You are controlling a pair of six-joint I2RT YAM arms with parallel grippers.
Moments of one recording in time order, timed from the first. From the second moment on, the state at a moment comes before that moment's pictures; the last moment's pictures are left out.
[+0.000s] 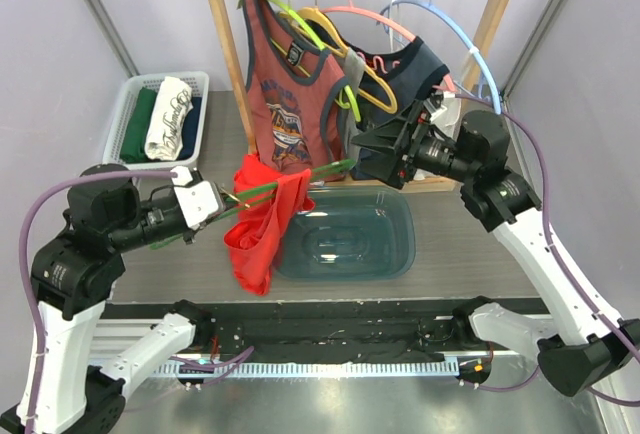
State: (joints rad) left arm -0.42 0.82 1.53 -1.10 0.59 0.65; right arm 0.41 1.07 1.20 -0.27 -0.63 1.31
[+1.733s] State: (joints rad) left arm -0.42 1.43 2.50 -0.23 0.78 -0.23; right arm 0.41 0.70 1.01 -0.47 -0.42 0.56
